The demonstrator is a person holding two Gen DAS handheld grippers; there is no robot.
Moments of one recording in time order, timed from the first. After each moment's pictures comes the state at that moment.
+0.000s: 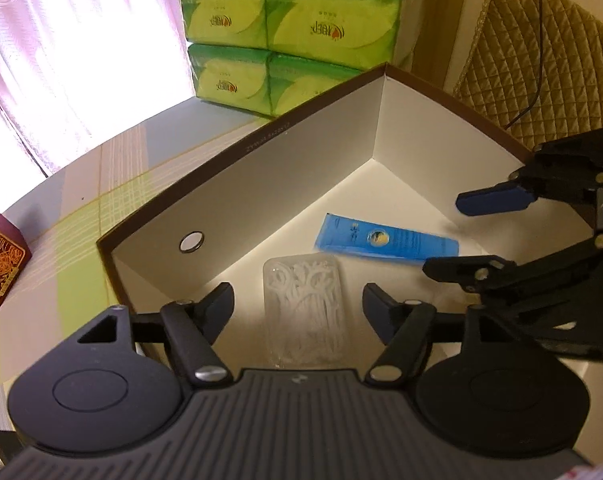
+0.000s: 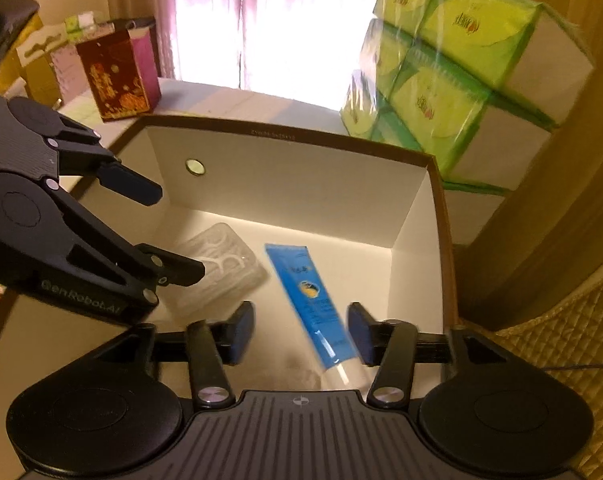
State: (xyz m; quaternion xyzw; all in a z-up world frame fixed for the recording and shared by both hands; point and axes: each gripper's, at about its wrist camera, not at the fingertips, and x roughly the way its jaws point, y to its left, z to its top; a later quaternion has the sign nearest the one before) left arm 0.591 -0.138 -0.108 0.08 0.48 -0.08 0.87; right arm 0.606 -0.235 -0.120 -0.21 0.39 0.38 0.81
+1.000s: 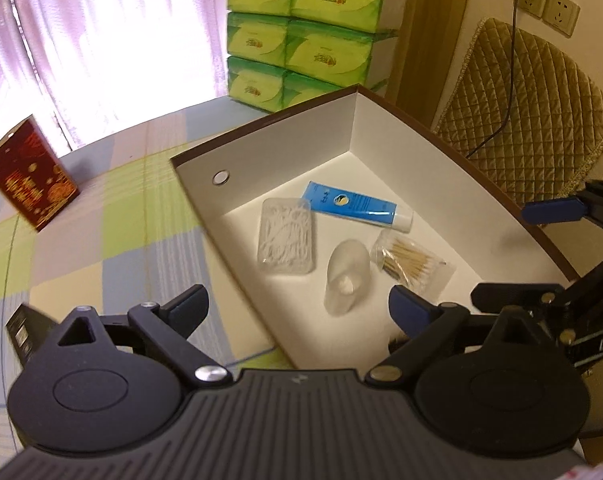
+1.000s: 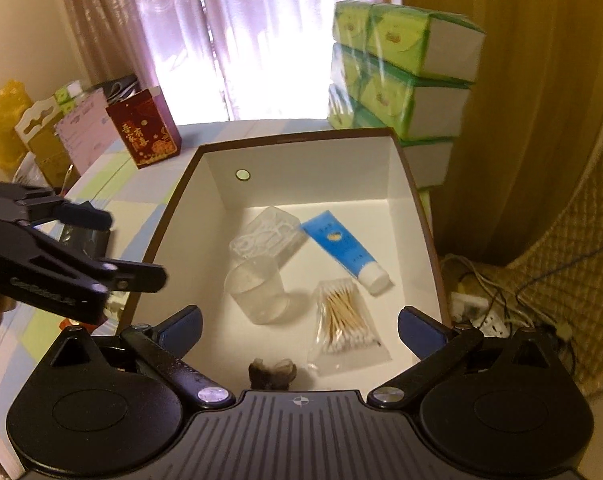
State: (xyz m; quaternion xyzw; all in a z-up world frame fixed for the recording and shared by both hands) left arm 0.465 -0.136 -0.043 0.02 0.46 -0.05 0.89; right arm 0.500 -0.302 -0.059 -0.08 0.41 0.35 0.84
